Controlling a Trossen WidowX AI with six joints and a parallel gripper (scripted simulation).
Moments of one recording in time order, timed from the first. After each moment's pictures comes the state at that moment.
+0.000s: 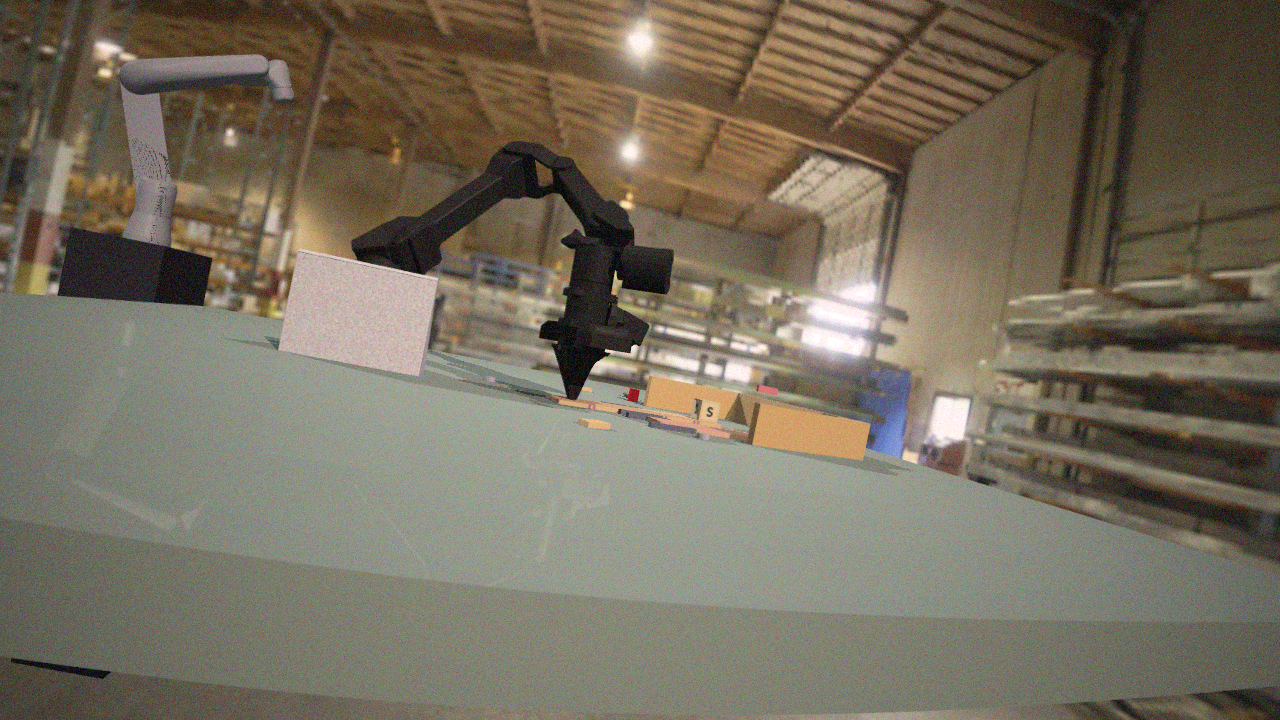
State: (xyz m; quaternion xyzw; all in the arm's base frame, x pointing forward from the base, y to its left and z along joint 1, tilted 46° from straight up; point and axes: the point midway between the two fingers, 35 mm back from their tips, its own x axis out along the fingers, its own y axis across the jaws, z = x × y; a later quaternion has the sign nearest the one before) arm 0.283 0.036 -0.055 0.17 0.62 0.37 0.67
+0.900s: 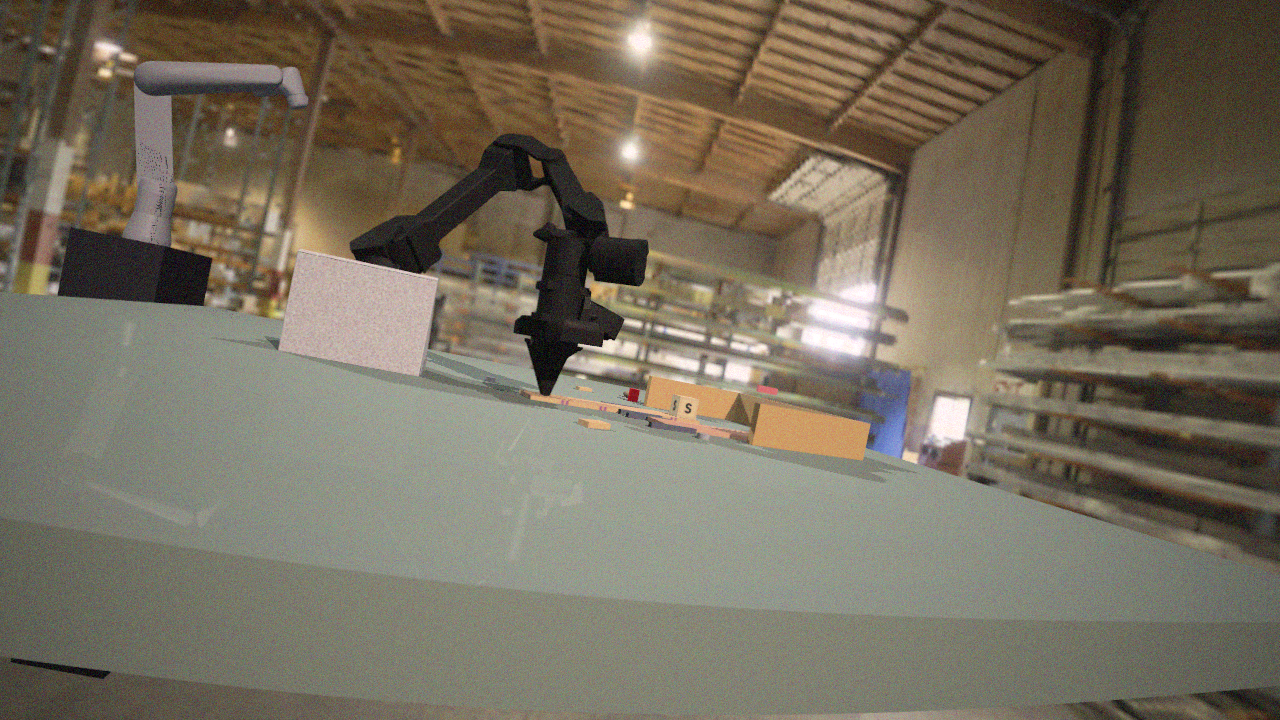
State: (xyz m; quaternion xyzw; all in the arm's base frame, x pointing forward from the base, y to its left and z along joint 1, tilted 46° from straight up) arm 0.246 0.026 -0.061 0.17 0.62 0.37 0.67
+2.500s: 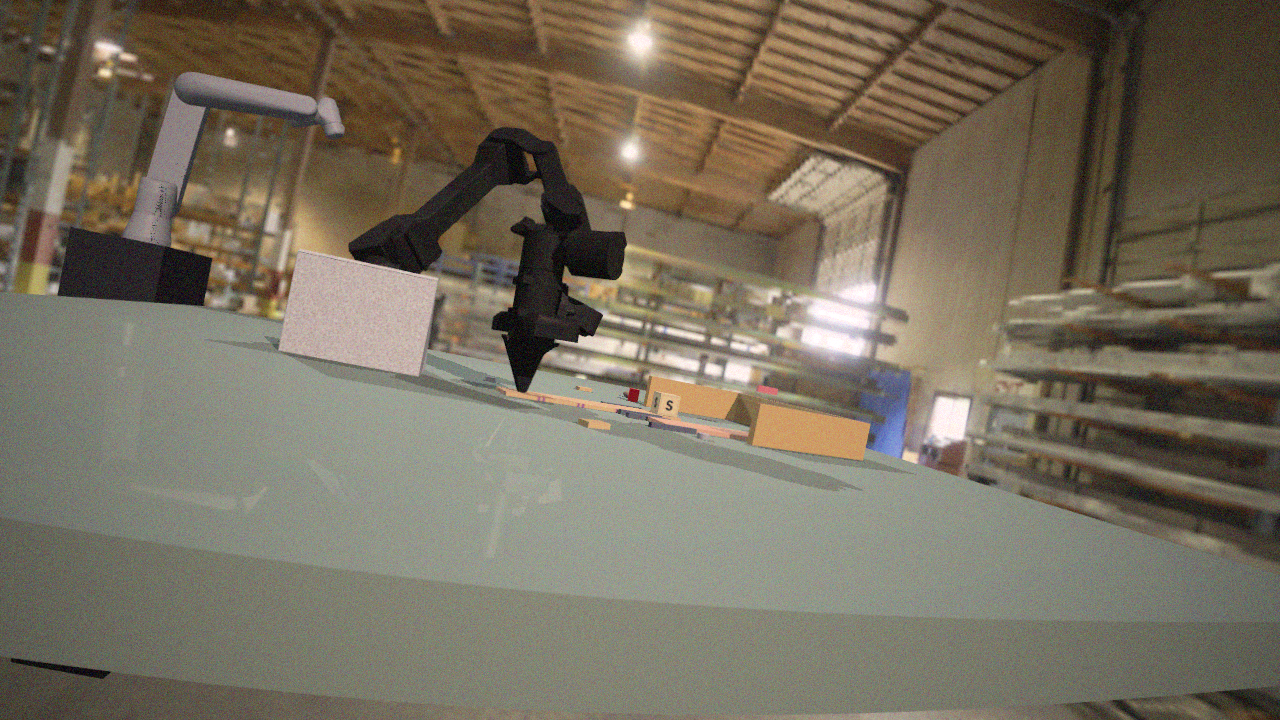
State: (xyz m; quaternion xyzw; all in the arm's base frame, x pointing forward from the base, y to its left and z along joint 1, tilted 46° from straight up) arm 0.215 0.019 -0.066 0.17 0.62 0.37 0.67
